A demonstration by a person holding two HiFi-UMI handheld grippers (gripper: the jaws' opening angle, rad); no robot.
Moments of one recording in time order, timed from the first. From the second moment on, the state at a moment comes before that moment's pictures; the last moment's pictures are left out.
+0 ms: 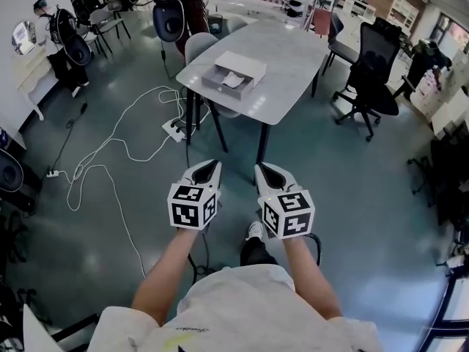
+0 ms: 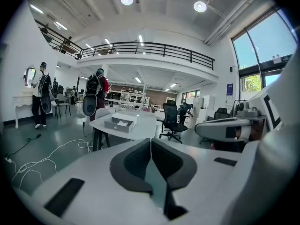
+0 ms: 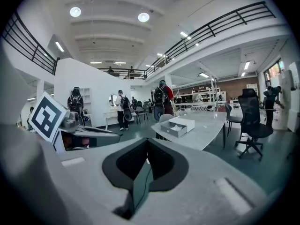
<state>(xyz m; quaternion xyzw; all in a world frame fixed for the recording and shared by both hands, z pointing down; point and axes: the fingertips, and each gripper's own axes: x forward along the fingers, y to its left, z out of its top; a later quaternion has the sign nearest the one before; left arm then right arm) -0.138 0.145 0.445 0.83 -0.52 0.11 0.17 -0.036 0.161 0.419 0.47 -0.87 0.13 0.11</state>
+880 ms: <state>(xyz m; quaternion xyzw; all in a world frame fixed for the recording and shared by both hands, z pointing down) -0.111 -0.060 0.452 0.80 -0.56 0.13 0.19 -0.008 -0.049 0.436 0.42 -0.89 0.15 0.12</state>
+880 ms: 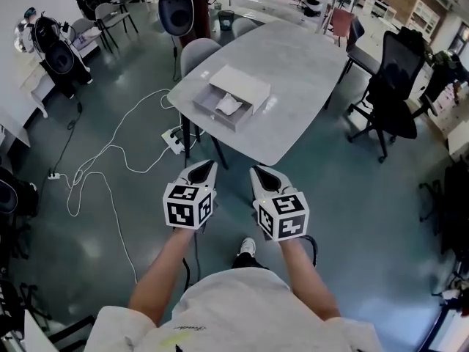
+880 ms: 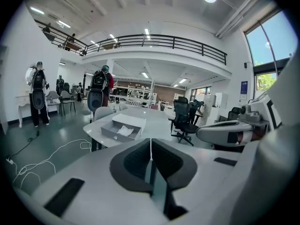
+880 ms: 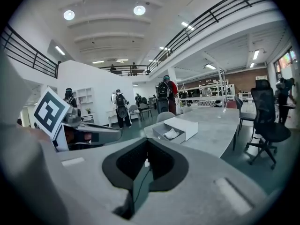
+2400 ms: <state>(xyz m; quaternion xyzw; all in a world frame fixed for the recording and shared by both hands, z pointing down) -0.086 -0.267 0.517 0.79 -0.54 0.21 0.20 0.010 -0.247 0.473 0.40 -0.89 0.17 0.13</state>
